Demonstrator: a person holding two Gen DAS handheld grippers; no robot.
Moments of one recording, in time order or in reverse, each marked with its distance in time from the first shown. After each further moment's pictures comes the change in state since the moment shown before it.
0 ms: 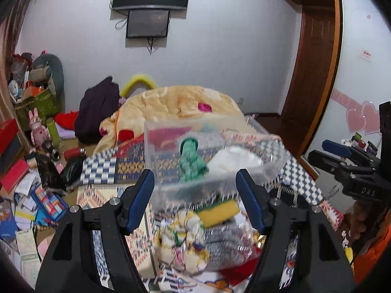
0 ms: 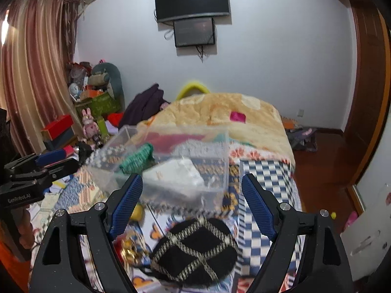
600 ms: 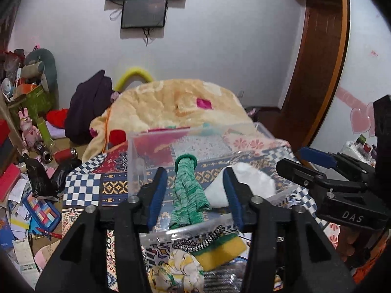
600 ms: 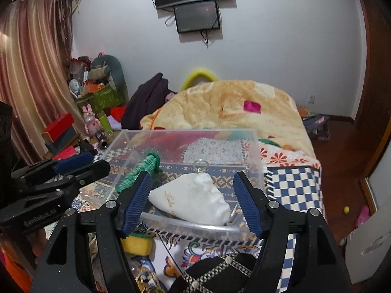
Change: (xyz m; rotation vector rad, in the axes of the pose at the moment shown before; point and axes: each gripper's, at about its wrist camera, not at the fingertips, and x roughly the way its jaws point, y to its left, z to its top) left arm 0.050 -0.004 0.042 -0.002 0.028 -0.016; right arm 0.051 0.015 0.035 0.033 0.060 0.056
